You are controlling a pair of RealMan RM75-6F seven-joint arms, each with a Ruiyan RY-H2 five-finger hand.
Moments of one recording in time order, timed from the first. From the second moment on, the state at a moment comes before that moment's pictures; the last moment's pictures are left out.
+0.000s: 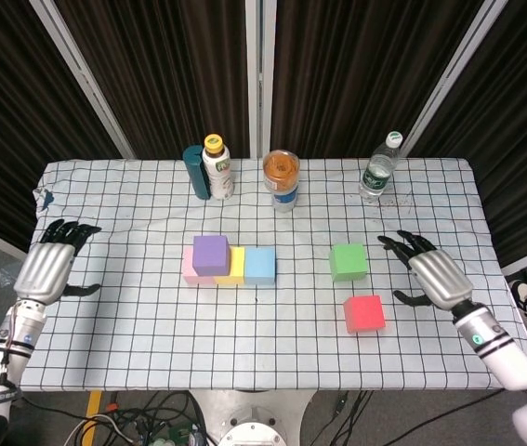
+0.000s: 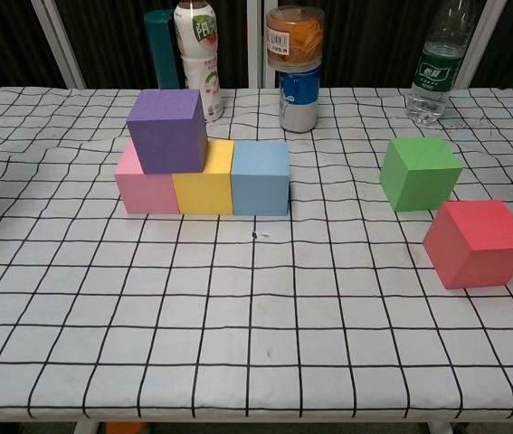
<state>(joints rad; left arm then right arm) -0.52 -1.05 0.02 -1.84 1.16 1.30 0.15 0.50 -1.03 0.13 -1.62 -1.55 0.97 0.20</state>
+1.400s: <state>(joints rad) -0.37 -1.09 -0.04 -1.77 1.29 1.28 0.06 0.78 -1.18 0.25 -1.68 -1.15 0.74 0.03</state>
